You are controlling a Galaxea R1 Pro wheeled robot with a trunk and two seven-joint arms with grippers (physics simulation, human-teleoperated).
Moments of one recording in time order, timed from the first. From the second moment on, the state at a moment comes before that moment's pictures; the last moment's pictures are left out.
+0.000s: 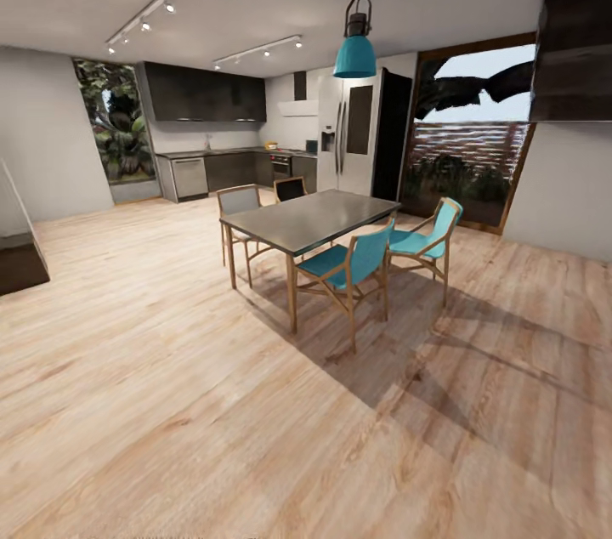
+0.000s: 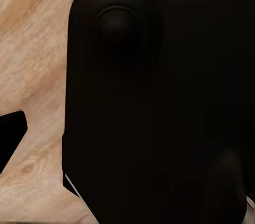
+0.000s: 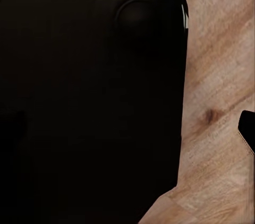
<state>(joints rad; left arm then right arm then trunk) 0.00 -0.01 0.00 -0.03 0.12 -0.01 0.00 0.00 0.00 -0.01 0.01 -0.01 -0.05 -0.01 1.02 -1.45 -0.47</state>
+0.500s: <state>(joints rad) 0.00 -0.01 0.00 -0.03 0.12 -0.01 0.00 0.00 0.00 -0.01 0.01 0.00 -0.05 -0.01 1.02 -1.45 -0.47</state>
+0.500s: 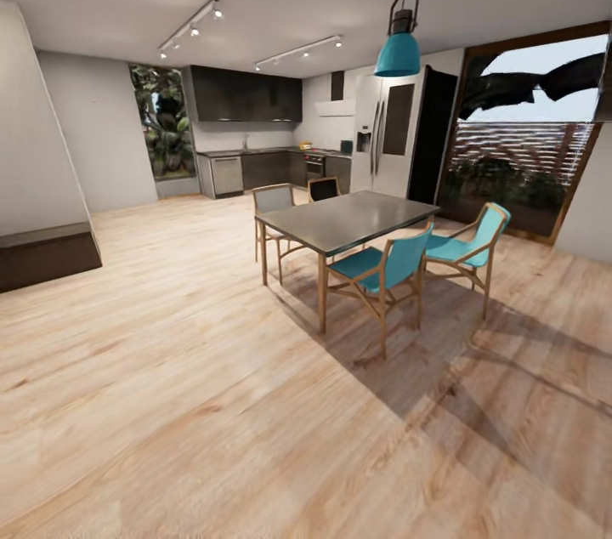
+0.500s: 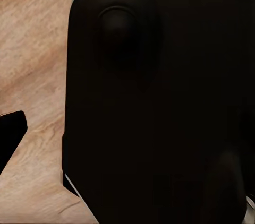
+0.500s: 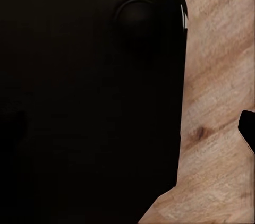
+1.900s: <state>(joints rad) 0.00 -0.03 0.01 -0.05 0.13 -0.01 0.00 0.00 0.00 -0.01 0.01 0.00 -0.05 -0.01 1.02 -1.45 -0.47</state>
